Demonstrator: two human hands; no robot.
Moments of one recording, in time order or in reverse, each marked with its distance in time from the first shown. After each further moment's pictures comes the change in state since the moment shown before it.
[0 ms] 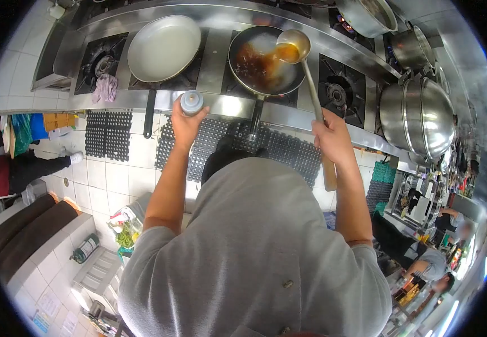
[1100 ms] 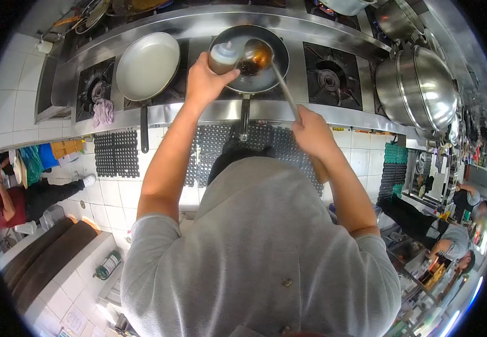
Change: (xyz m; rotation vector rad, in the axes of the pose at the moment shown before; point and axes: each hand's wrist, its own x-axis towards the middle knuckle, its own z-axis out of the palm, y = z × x) left_hand 0.070 0.181 0.096 0.394 -0.321 0.240; right_hand -0.005 0.027 0.009 -0.543 0.056 -0.145
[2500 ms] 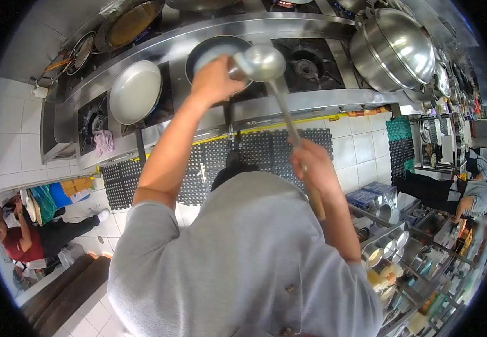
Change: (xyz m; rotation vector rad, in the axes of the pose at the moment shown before) left_hand -0.018 0.105 0.019 0.297 -0.351 0.296; right_hand -0.165 -0.001 0.001 1.258 0.083 0.382
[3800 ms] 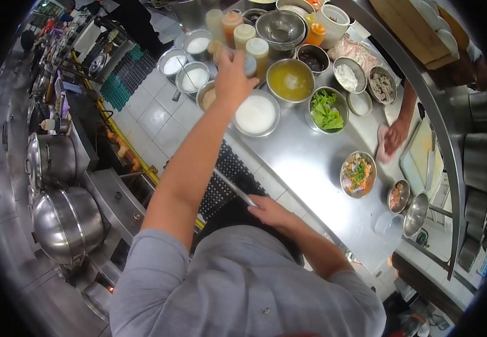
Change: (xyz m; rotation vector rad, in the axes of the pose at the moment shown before) left_hand -0.517 0.641 0.487 -0.258 -0.951 1.763; right_hand -0.272 0.369 -0.071 0.634 1.275 -0.092
